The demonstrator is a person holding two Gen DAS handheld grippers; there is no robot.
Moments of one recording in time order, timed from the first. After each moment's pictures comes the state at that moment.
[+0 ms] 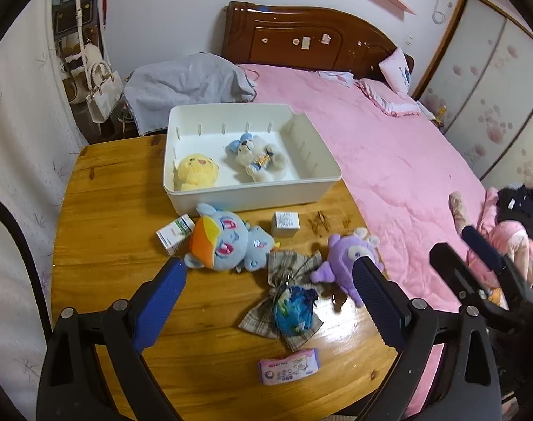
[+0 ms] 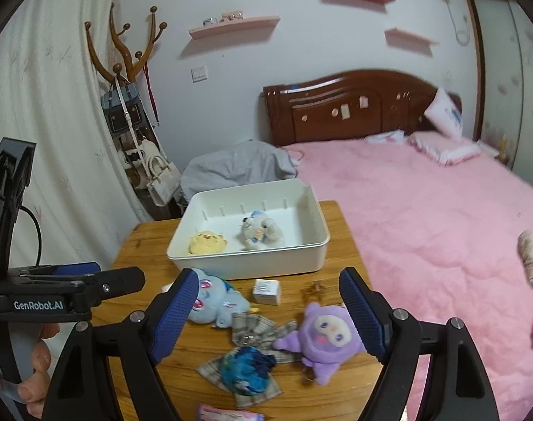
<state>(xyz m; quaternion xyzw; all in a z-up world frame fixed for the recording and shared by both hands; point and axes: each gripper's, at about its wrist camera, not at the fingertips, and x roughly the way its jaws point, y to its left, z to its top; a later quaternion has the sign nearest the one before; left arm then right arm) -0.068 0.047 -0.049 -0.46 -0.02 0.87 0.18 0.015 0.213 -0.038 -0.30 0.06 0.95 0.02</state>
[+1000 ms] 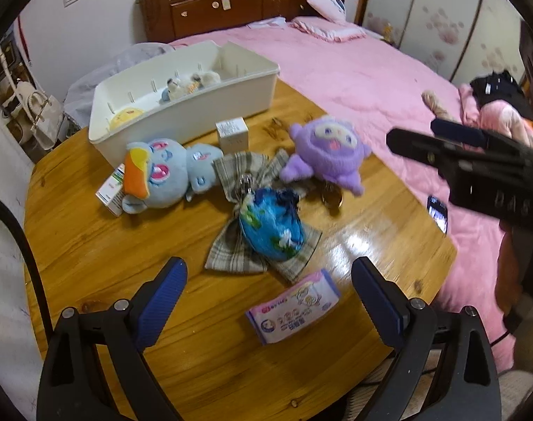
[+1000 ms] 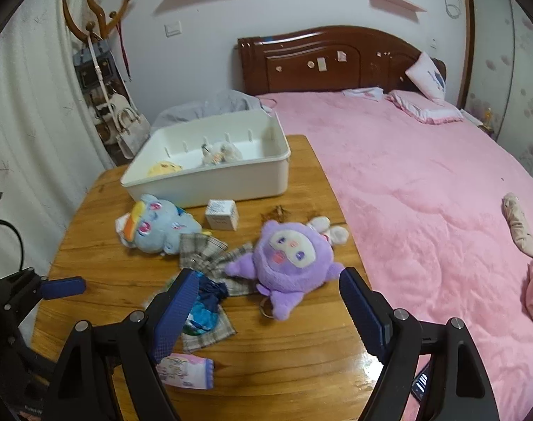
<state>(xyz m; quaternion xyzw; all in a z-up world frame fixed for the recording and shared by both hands) -0.004 0.091 -0.149 -0.47 0.13 0.83 0.28 0.030 0.245 -0.129 -0.40 0.06 0.91 0.06</state>
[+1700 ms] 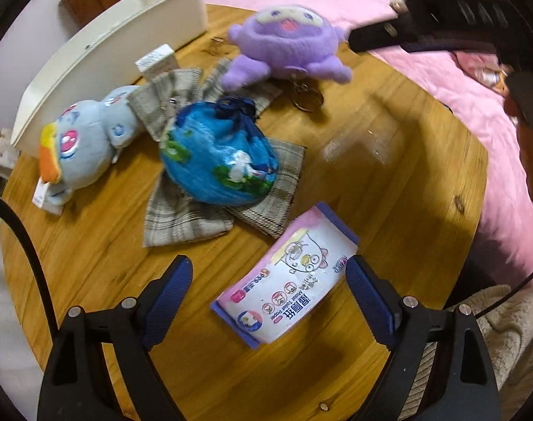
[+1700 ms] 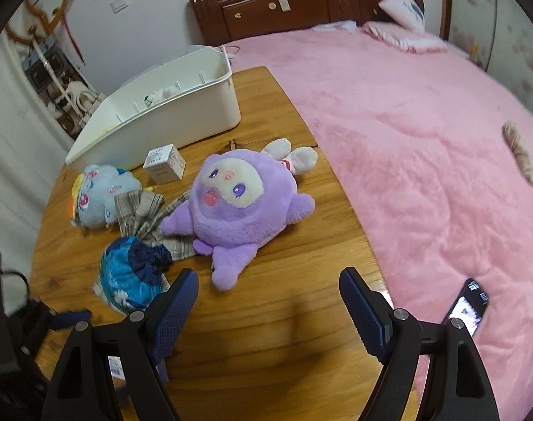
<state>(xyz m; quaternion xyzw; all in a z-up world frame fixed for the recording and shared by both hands) 0.004 0.128 -0.229 -0.53 0.27 0.74 0.32 0.006 0.299 -0.203 -0.48 0.17 0.86 0.08</state>
